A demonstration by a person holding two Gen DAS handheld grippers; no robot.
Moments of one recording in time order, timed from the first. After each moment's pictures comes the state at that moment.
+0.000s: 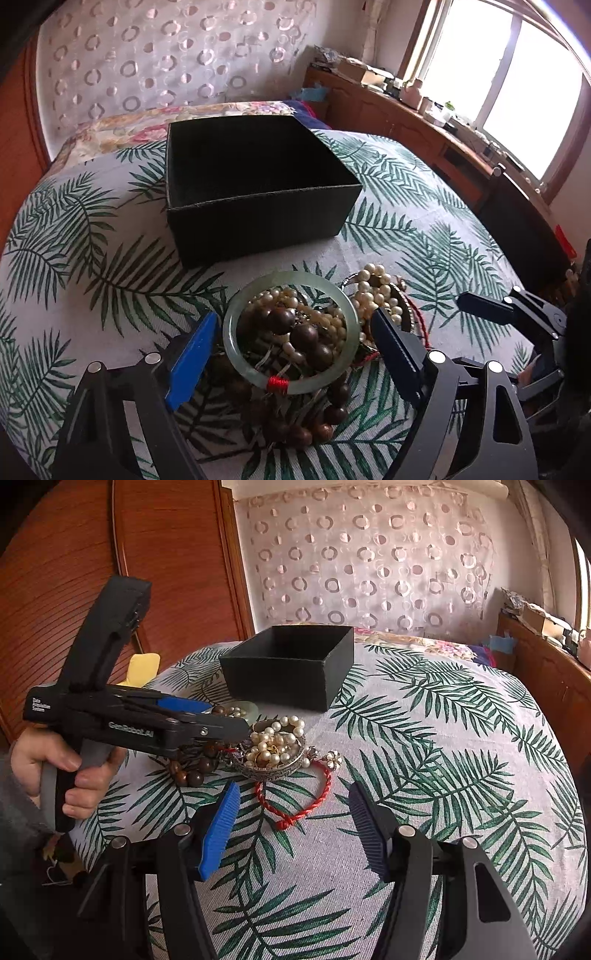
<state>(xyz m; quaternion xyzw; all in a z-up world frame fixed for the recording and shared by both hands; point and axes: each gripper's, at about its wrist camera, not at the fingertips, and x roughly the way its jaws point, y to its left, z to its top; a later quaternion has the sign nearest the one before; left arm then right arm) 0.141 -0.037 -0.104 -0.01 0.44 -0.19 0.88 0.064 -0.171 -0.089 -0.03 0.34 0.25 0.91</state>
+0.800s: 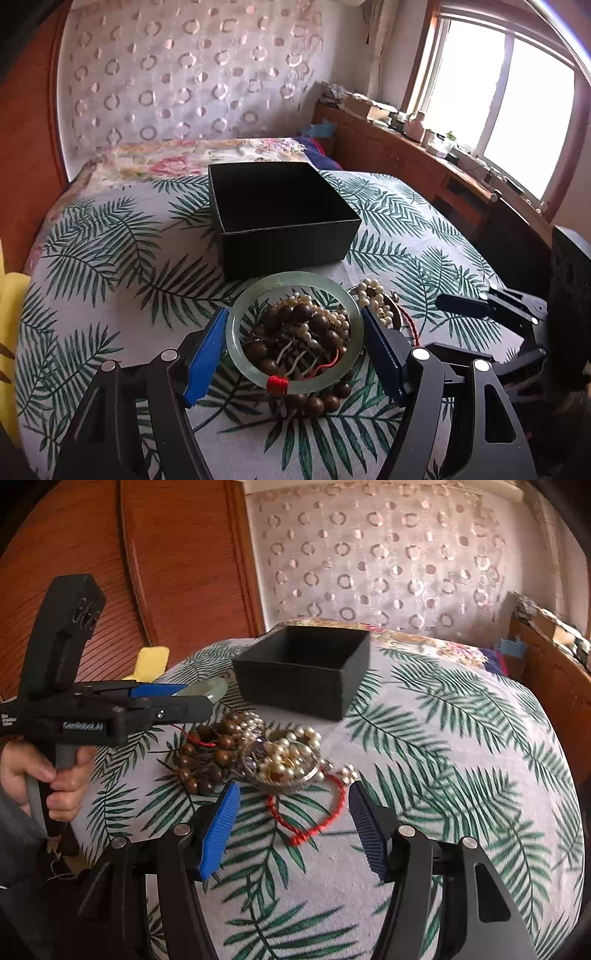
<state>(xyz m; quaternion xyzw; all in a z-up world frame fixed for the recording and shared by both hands) 0.102 -0.014 -0.077 -0.03 0.37 -0.17 0.91 0.078 -0.156 -0.081 -0.06 0.35 0.28 0.89</state>
